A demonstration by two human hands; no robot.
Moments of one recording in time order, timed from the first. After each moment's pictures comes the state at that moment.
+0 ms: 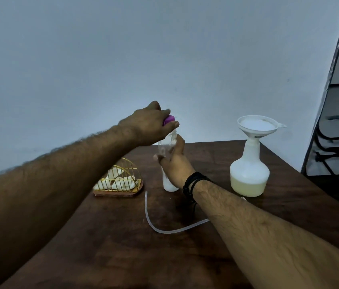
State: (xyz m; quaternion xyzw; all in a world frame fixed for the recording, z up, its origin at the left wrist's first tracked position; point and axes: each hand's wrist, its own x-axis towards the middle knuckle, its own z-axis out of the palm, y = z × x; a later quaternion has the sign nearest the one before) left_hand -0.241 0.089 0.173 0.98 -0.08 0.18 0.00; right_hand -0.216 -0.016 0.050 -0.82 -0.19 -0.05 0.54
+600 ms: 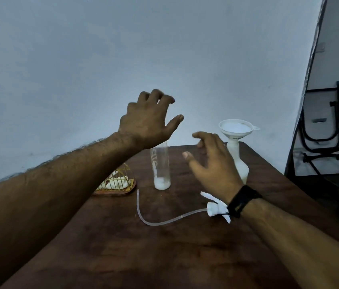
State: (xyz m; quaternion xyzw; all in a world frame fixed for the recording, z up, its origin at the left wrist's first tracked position) left_hand -0.276 0.052 0.181 0.93 -0.10 0.35 -0.04; right_hand -0.280 -0.131 0.071 -0.81 -0.26 -0.31 0.44
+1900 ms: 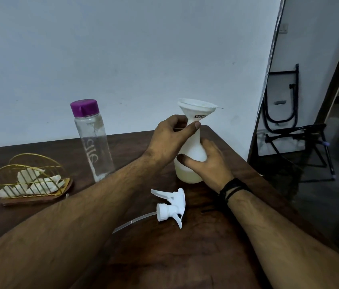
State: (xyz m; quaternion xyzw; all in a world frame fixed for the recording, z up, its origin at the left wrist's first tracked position) left_hand -0.176 -0.094 0.067 0.78 -0.13 0.15 0.59; right_hand -0.175 -0.233 -0.006 -0.82 -0.11 -0.19 0.52
